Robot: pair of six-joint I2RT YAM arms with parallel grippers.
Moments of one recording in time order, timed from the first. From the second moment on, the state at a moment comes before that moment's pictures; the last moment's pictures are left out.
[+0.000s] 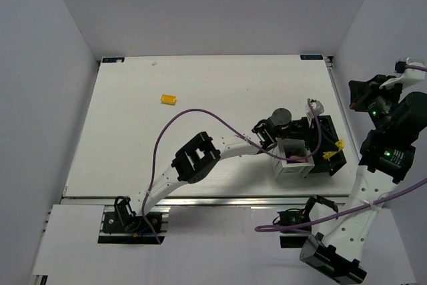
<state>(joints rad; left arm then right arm) -1.11 2.58 2.10 0.72 0.64 -0.57 -0.50 0.82 1.25 -0.46 -0.60 0.14</state>
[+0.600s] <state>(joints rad) -1.10 2.52 2.07 0.60 0.55 -0.48 -0.50 0.78 1.24 -0.48 -0.68 0.11</state>
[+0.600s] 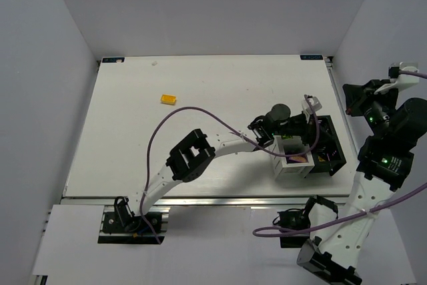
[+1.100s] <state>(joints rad) -0.61 1.73 1.41 0.22 -0.02 -0.47 -0.49 0.77 0.96 -0.39 -1.16 -0.01</state>
